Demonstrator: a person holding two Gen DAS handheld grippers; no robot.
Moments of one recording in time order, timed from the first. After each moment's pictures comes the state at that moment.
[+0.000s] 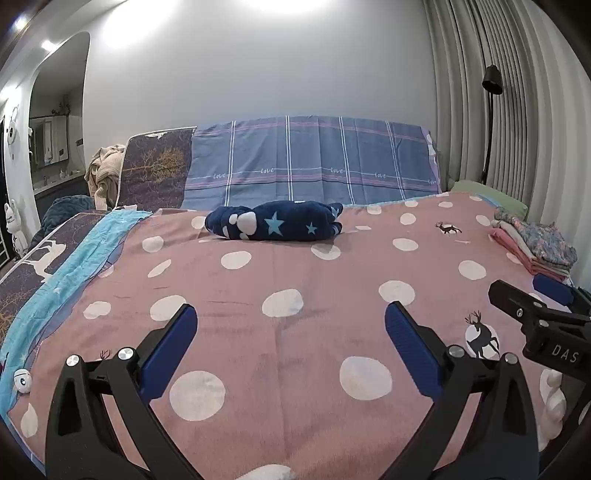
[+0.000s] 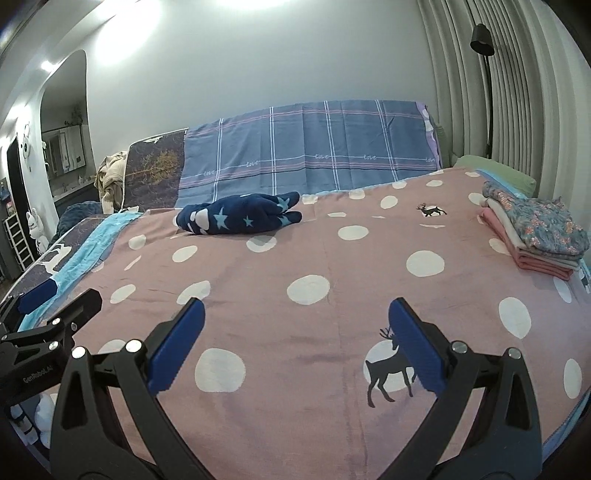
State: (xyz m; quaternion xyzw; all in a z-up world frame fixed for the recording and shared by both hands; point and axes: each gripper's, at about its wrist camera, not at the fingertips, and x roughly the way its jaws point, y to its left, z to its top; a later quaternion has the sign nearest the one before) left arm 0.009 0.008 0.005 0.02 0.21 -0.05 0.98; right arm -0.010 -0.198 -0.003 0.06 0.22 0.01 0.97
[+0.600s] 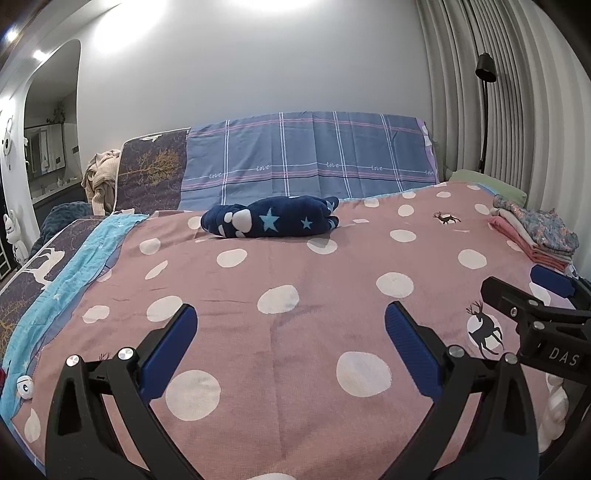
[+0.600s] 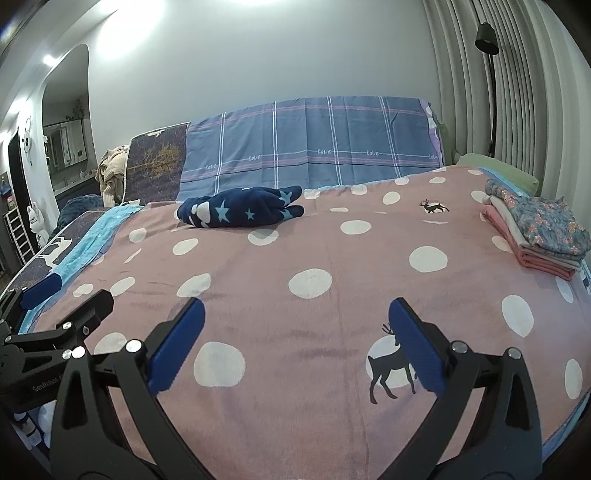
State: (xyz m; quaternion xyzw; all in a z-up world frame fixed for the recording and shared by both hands) left arm 0.009 -0.005 -0.001 0.04 0.22 -0.05 0.97; right arm -0.006 -0.197 -0.007 0.05 0.23 0.01 0.97
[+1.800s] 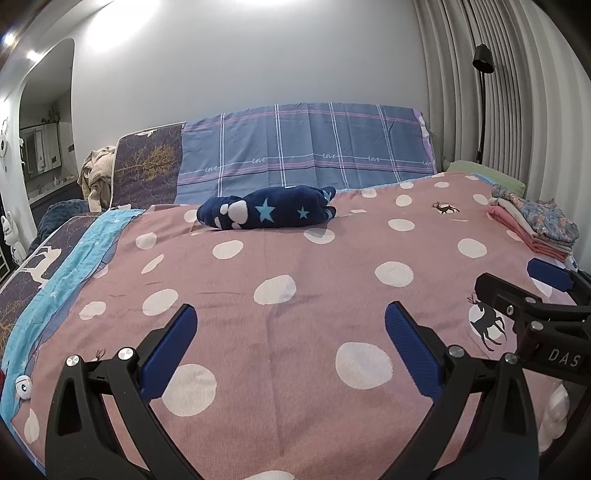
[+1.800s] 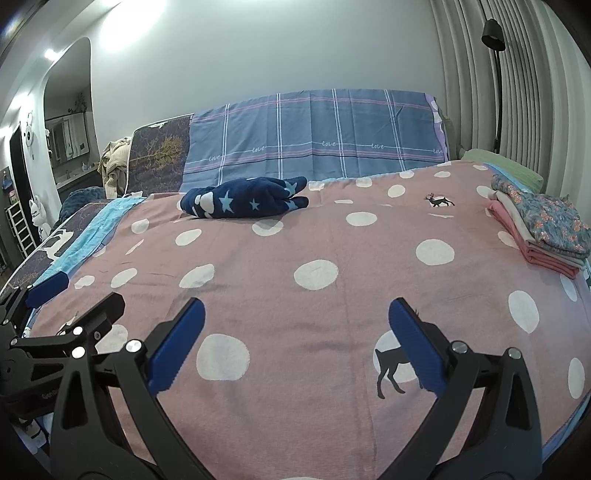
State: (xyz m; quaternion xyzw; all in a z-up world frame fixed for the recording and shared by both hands) left arm 0.014 -0.008 -0.008 0.05 0.23 -0.05 0.97; right arm -0.003 -0.191 -0.013 0.05 0.25 0.02 0.97
